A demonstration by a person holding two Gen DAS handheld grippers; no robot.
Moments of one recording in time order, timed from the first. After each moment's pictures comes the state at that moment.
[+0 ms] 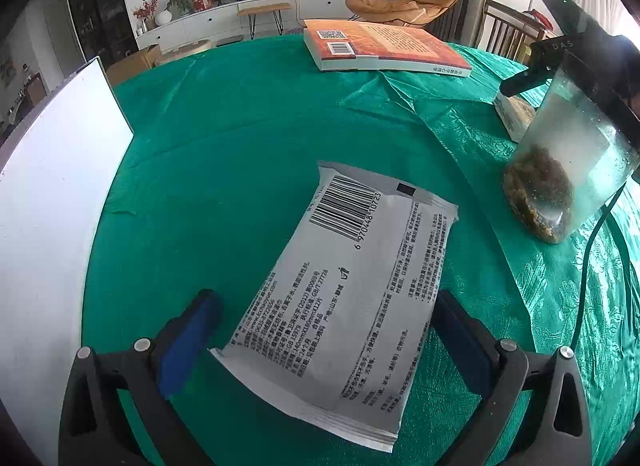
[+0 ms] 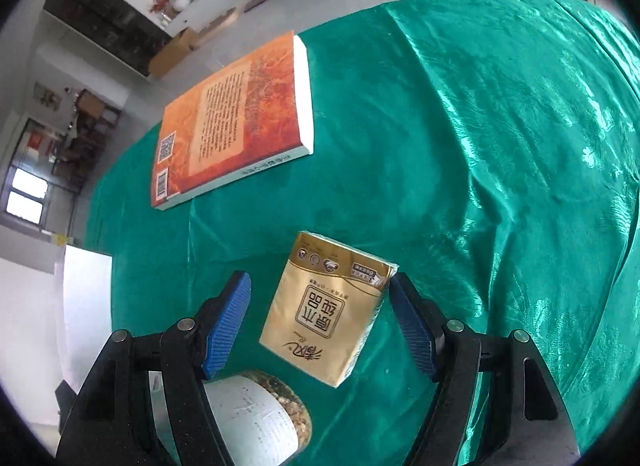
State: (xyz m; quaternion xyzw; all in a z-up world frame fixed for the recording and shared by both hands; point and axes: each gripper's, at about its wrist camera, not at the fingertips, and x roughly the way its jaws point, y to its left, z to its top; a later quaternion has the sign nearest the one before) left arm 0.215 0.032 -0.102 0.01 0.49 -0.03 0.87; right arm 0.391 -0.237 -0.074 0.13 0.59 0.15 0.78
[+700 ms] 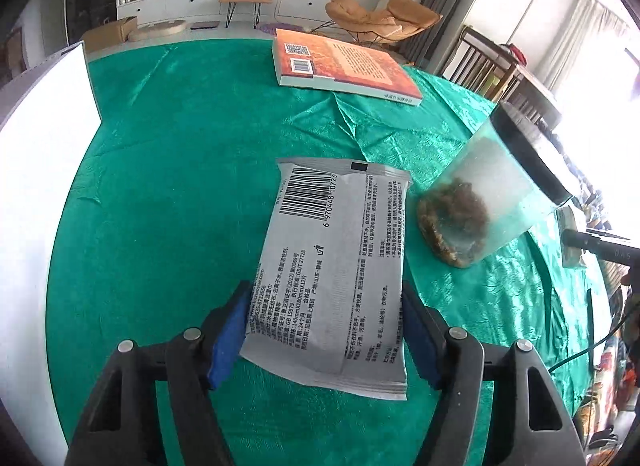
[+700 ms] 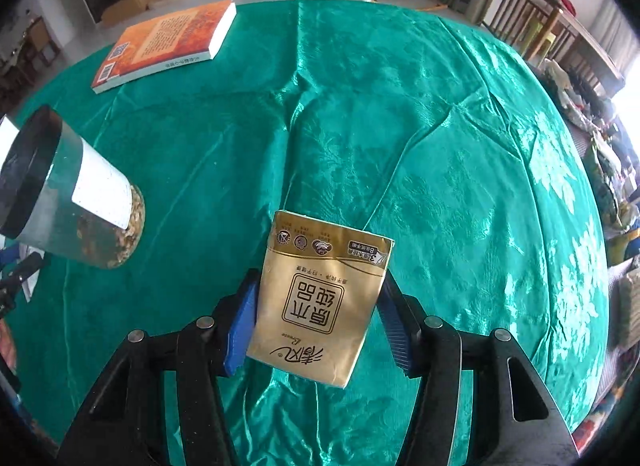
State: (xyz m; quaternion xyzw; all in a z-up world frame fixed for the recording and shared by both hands) left arm 0.200 0.034 -0.064 -0.11 0.48 -0.10 0.86; right arm 0.219 -0.300 -0.043 -0.04 0.56 0.03 0.83
